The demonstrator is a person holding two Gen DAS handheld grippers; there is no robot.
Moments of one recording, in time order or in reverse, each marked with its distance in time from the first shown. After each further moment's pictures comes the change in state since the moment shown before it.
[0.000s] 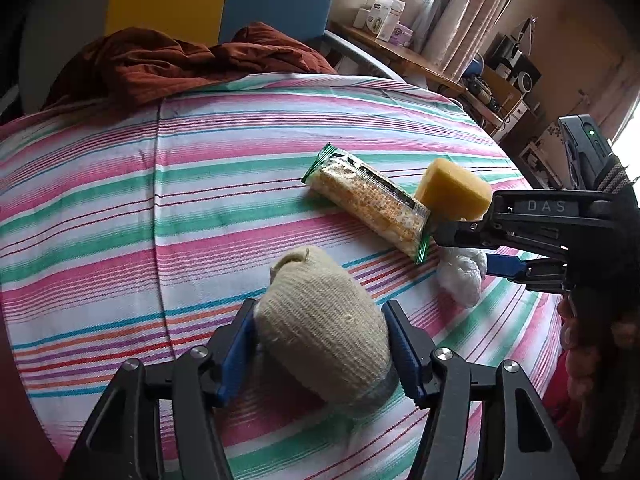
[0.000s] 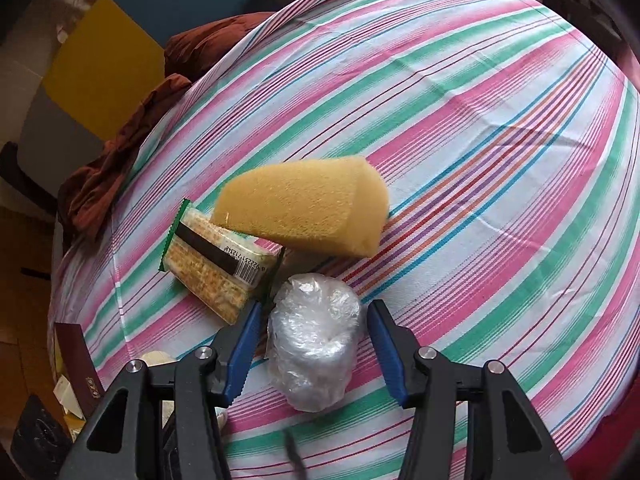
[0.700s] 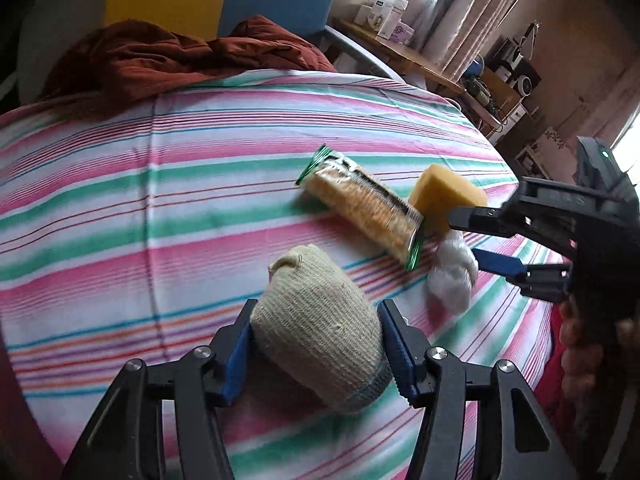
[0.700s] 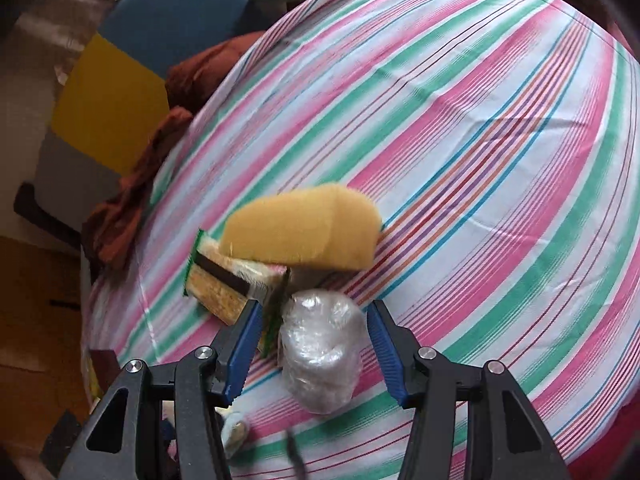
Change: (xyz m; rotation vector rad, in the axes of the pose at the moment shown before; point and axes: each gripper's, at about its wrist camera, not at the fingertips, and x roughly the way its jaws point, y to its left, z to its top) left arm -0.005 0.002 0.002 -0.025 0.022 -0.027; right arm -0.008 -0.013 0.002 0.100 -0.025 0.103
